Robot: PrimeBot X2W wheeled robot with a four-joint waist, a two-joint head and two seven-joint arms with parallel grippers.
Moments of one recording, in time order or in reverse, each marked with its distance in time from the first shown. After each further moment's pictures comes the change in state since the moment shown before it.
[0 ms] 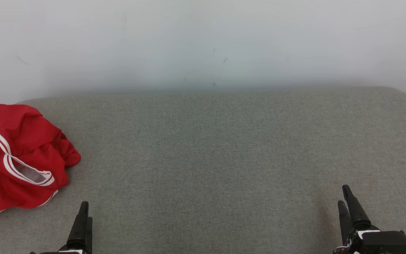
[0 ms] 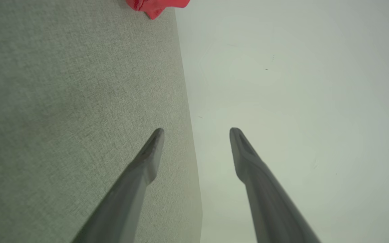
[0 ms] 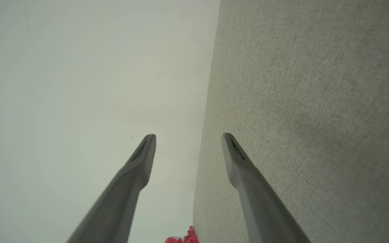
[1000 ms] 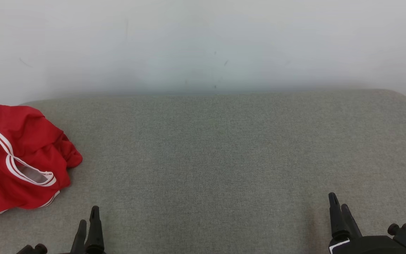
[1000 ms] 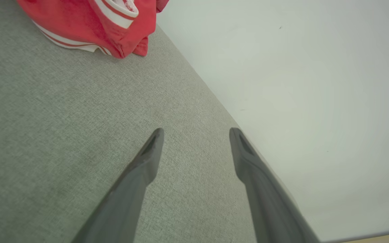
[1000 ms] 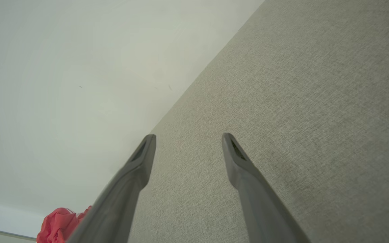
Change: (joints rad) left arm 0.040 0.001 -0.054 -0.042 0.593 0.052 -0.121; right arm 0.030 0.001 0.044 0.010 -0.640 0.000 -0.118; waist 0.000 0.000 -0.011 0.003
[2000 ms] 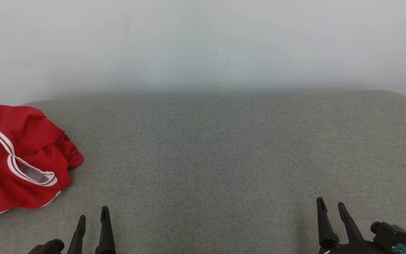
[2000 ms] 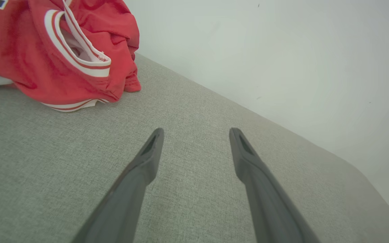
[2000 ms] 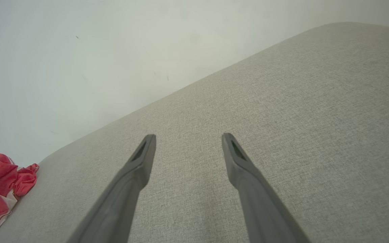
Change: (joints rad) left arm 0.020 0.002 -0.041 -0.021 0.415 0.027 -0.089; right arm 0.010 -0.001 0.032 0.021 -0.407 0.000 -0.090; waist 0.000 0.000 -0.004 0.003
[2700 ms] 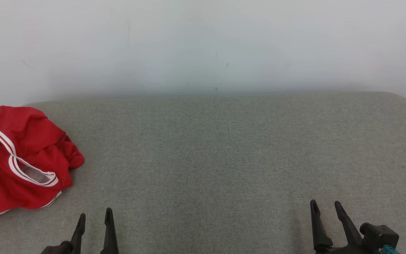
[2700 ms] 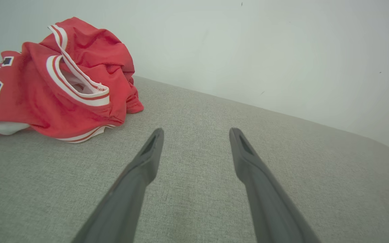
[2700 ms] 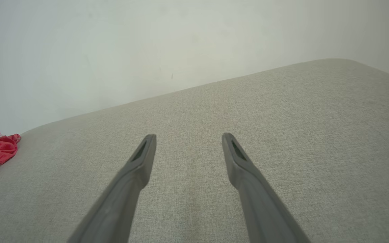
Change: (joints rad) left arm 0.020 0.002 -0.009 -0.015 0.212 0.008 -0.050; right arm 0.006 0.000 0.013 0.009 -0.204 0.000 -0.049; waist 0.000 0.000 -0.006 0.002
